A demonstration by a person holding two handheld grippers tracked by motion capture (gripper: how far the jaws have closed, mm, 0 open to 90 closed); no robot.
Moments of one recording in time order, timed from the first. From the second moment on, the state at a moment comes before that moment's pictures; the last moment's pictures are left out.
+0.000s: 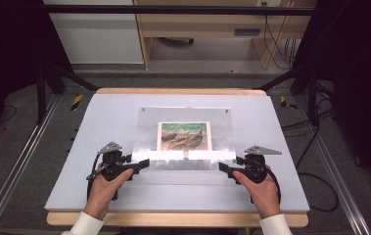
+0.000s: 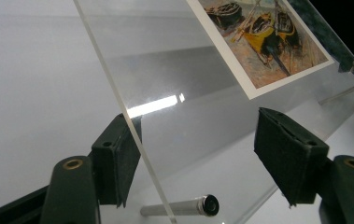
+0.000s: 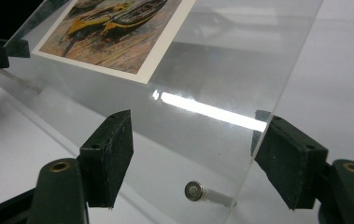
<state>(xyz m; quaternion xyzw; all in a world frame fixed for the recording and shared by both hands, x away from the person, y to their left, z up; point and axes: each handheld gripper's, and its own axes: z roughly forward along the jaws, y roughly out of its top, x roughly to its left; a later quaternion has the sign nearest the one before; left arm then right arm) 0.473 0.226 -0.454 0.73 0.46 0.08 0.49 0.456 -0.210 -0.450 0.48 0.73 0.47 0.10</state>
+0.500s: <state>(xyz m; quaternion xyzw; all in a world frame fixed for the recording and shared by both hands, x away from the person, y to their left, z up) 0.457 0.226 -0.451 0.74 0.45 0.10 0.48 0.440 -0.211 -0.448 0.47 0.74 0.46 0.12</state>
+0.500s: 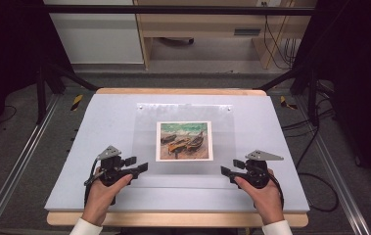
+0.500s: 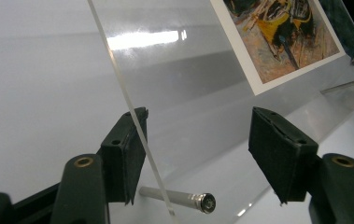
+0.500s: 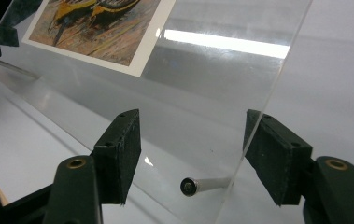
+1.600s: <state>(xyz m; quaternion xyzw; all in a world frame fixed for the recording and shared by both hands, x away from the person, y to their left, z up) 0.436 0.230 -0.451 0.75 0.44 0.12 0.48 0.415 -0.212 -0.448 0.46 0.76 0.44 0.15</state>
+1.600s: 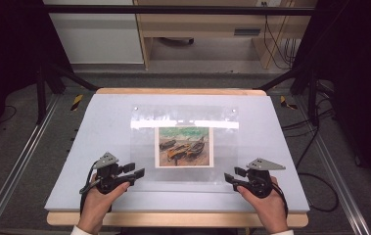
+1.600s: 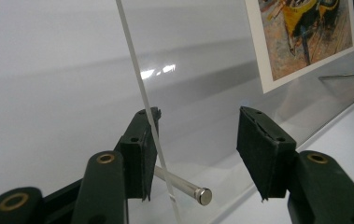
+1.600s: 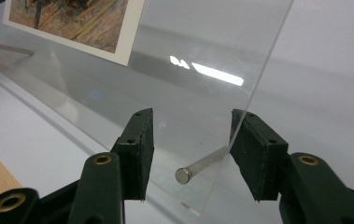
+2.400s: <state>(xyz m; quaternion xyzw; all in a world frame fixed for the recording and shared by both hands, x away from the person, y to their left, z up) 0.429 0.230 -0.451 0.76 0.44 0.13 0.47 0.409 -0.214 -0.450 0.46 0.76 0.43 0.15</state>
